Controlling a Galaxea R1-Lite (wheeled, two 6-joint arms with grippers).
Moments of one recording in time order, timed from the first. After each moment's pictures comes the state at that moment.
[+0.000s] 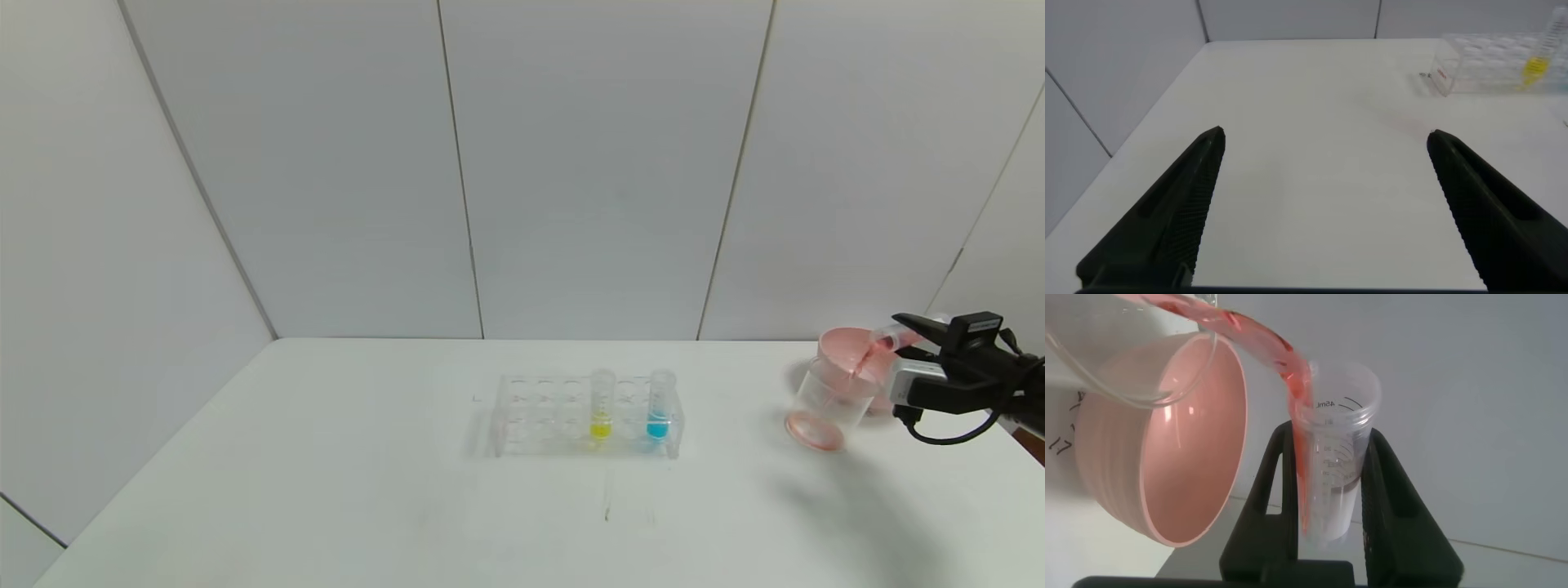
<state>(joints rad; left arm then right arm) 0.00 0.00 0.00 0.00 0.00 0.00 -0.31 1.95 -0.65 -1.18 0.46 -1.69</state>
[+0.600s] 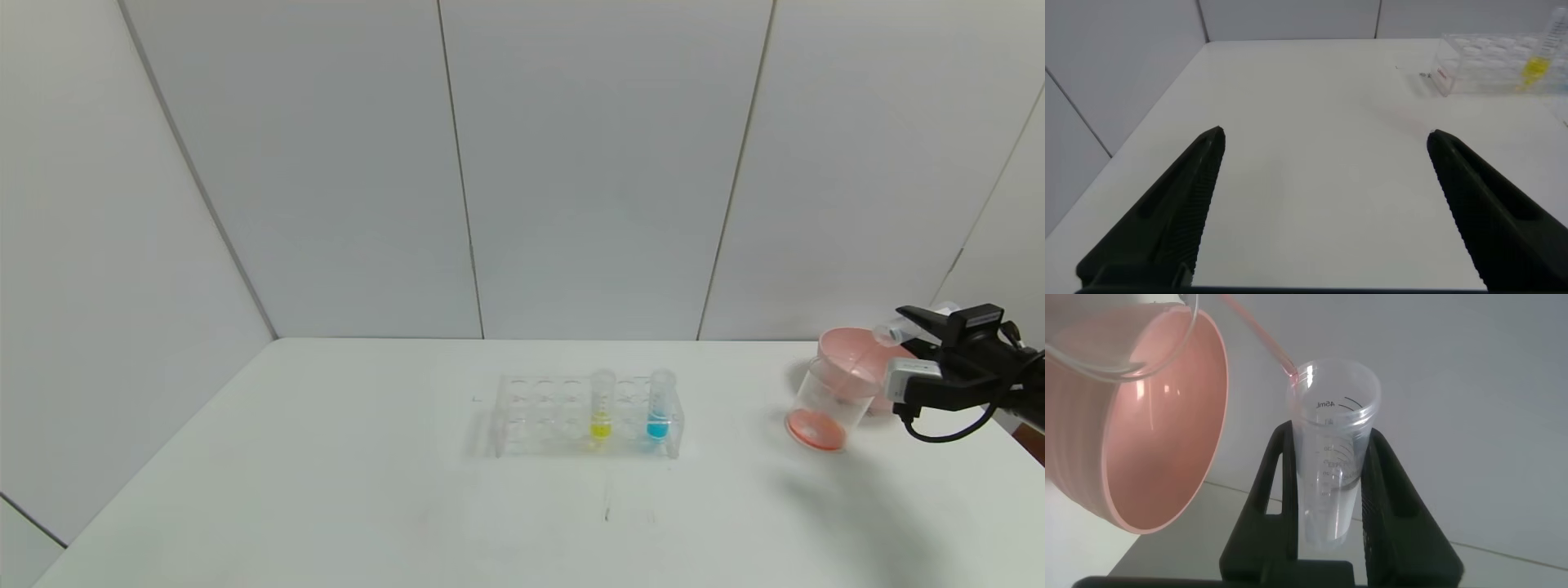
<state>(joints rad) 0.00 0.00 0.00 0.00 0.00 0.00 -0.31 1.95 -0.67 -1.18 0.42 -1.78</state>
